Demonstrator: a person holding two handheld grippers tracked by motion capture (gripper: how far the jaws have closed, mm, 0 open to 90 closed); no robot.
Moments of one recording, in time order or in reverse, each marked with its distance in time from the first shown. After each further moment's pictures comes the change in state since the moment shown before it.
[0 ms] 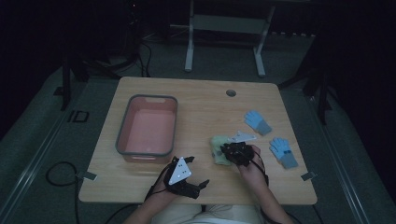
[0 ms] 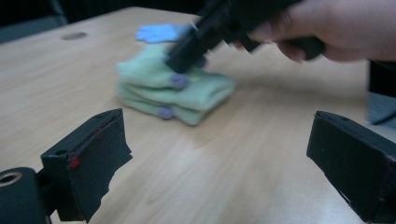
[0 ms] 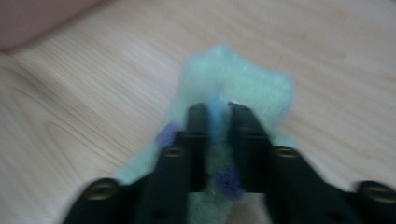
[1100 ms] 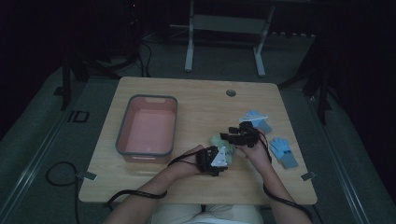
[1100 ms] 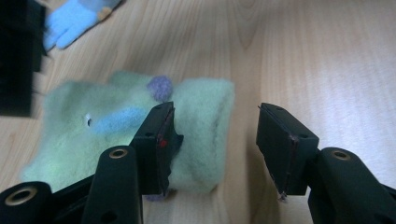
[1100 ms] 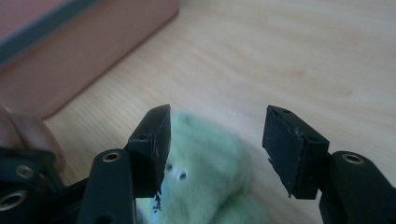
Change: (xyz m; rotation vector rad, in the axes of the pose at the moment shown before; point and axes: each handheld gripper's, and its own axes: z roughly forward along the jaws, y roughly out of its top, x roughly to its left) left arm 0.023 0.044 0.109 0.300 -0.195 0.473; right arm -0.067 0.024 0.027 -0.032 0.230 0.156
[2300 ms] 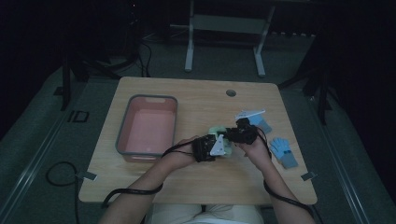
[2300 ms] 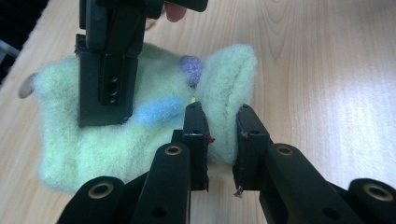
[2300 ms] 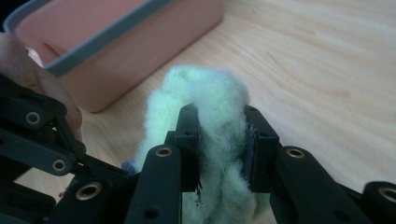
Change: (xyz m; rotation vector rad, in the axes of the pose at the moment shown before) left arm 0.026 0.027 -0.051 0.064 0.055 0.010; right arm 0.023 0.025 -0.015 0.034 0.105 -0.069
